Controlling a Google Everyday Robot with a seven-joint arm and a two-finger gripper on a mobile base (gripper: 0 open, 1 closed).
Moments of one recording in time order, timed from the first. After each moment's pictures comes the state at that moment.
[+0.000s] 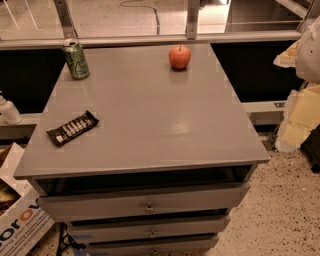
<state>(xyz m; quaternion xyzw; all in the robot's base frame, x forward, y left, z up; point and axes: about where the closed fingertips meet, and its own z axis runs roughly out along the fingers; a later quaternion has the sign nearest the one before) 0.438 -0.217 0.976 -0.60 0.78 -0.03 0.16</state>
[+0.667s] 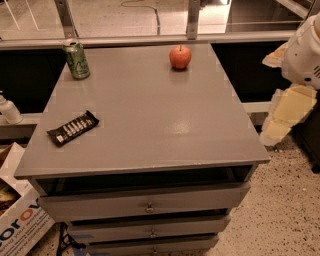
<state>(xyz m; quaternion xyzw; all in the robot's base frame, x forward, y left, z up) 0.463 -0.206 0.962 -0.60 0.78 -0.02 0.19</state>
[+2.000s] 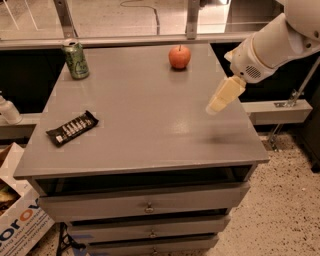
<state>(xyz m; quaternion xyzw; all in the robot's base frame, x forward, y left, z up) 0.609 -0.161 0.902 -0.55 0.77 0.04 0.32</state>
